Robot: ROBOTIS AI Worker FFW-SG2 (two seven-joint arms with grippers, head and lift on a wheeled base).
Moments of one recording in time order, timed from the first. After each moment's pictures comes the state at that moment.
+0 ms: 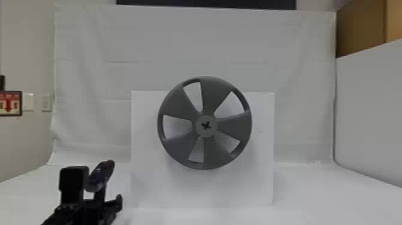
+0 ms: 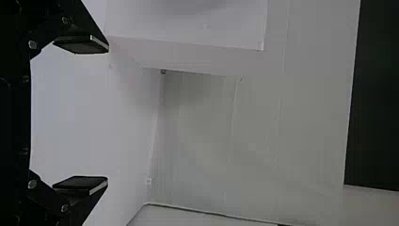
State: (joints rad) left arm -0.58 0.11 0.00 -1.61 0.11 0.63 0.02; right arm -0.41 -0.36 -0.63 -2.32 0.05 1.19 0.80
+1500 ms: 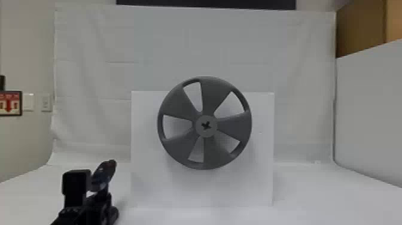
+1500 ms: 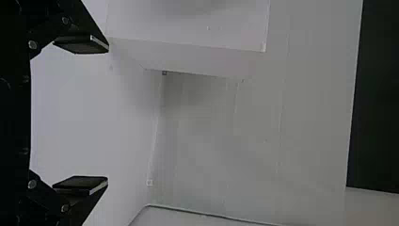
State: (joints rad) left arm -0.58 0.10 -0.01 -1.56 0.12 0.57 0.08; right arm -0.41 -0.36 -0.62 -2.31 0.06 1.19 0.80
